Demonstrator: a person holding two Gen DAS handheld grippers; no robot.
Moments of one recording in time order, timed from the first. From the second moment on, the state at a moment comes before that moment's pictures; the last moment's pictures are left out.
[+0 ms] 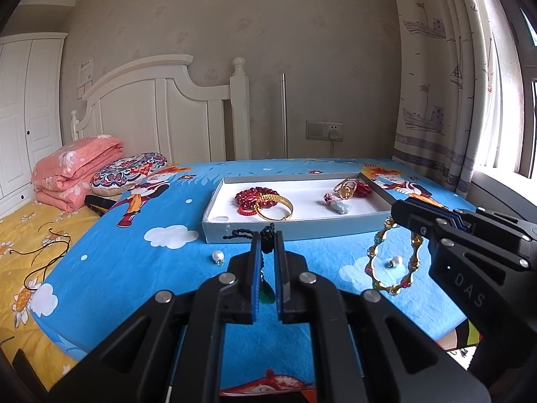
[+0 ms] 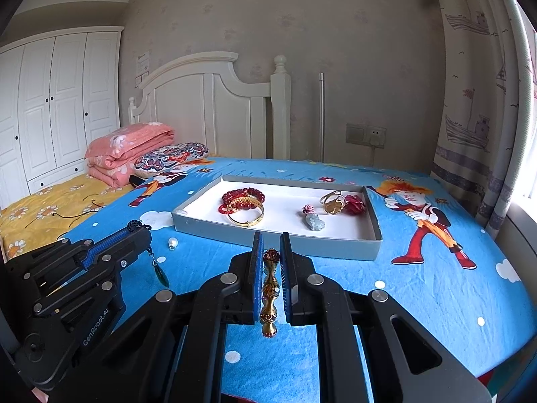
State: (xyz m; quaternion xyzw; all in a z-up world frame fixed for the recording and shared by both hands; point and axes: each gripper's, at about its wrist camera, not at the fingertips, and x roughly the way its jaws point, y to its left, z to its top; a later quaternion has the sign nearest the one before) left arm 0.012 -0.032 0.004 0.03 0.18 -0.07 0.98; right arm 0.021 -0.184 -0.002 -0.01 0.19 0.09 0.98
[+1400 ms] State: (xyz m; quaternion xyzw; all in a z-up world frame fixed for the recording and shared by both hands) left arm 0.264 -0.050 0.041 0.01 0.27 -0.02 0.96; right arm 0.222 -0.200 0.013 -0.05 0.27 0.04 0.96
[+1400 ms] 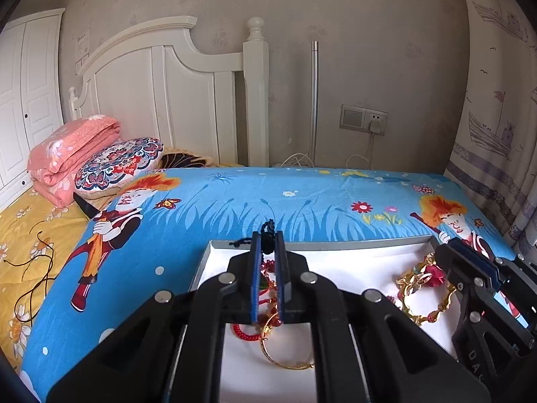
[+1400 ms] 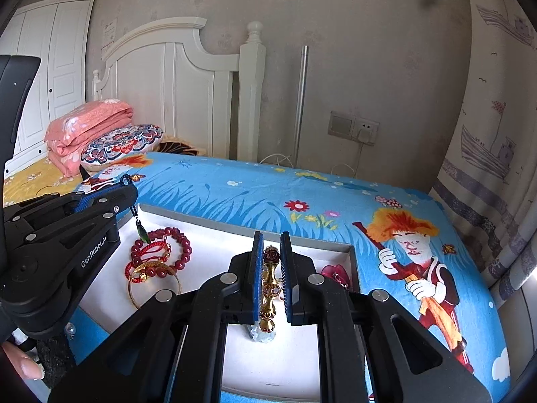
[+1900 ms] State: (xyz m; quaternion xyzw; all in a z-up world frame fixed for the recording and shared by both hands) left arm 0.236 -0.032 0.041 0.00 0.27 0.00 0.96; right arm 0.204 -0.220 0.012 -0.04 0.28 0.03 0.96
